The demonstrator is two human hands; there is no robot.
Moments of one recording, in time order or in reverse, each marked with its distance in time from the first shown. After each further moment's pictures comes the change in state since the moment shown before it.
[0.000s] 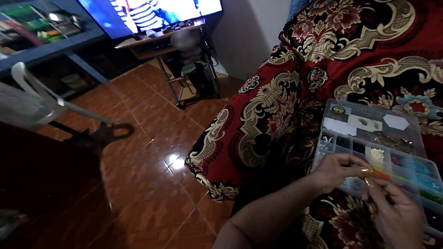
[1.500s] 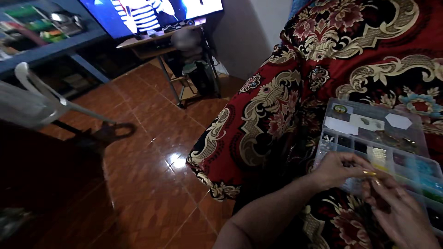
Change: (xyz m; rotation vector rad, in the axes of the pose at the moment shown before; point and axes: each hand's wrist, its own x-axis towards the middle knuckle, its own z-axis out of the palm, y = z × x) left_hand 0.000 0.004 -0.005 0.180 -0.046 0.073; right_hand 0.011 -0.006 -0.009 0.423 -0.124 0.352
